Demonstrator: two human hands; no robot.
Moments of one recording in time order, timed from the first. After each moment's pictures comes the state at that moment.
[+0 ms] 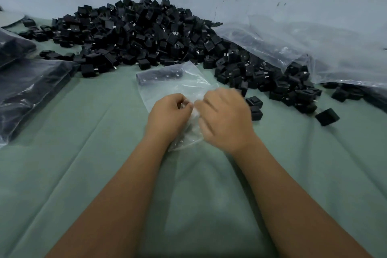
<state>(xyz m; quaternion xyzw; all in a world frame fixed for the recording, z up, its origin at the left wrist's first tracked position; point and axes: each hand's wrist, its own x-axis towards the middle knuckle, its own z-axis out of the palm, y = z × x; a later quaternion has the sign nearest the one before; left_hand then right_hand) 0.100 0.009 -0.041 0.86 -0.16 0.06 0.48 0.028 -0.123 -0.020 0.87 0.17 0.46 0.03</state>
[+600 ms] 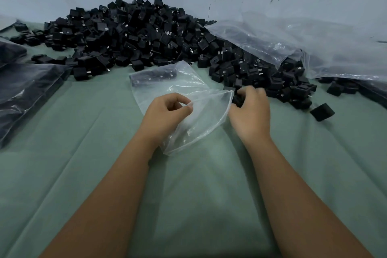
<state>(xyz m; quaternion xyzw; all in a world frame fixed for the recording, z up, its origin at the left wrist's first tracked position) 0.092 0.019 -0.035 0.76 -0.23 -0.05 0.61 0.028 -0.170 -0.031 0.87 -0.24 0.32 -0.28</state>
